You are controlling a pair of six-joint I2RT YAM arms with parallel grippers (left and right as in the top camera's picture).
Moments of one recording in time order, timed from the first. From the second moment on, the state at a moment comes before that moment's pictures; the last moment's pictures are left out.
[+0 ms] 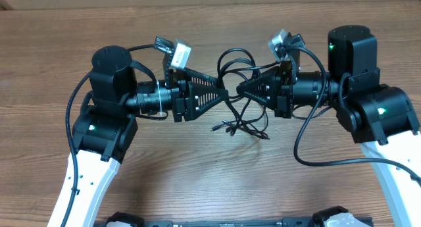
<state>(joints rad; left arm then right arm) -0.26 1.18 1.18 -0.26 1.12 -0.49 0.29 1.28 1.50 -0.85 -0.98 0.03</state>
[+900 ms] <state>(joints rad) -0.26 1.18 1.18 -0.52 1.00 -0.09 0.29 1.28 1.50 -1.07 -0.68 -0.12</state>
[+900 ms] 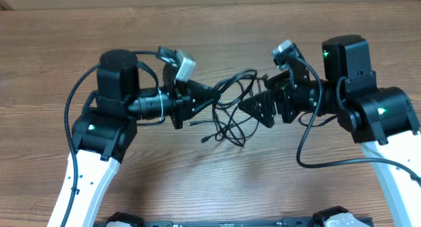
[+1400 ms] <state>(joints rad) -0.32 1.18 1.18 -0.73 0.90 0.12 0.46 1.28 1.50 -0.97 -0.55 -0.81</state>
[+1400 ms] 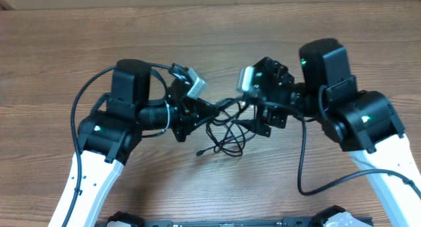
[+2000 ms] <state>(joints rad) -0.34 1.18 1.18 -0.61 0.87 -0.16 0.50 1.28 1.50 -0.95 -0.40 -0.78</state>
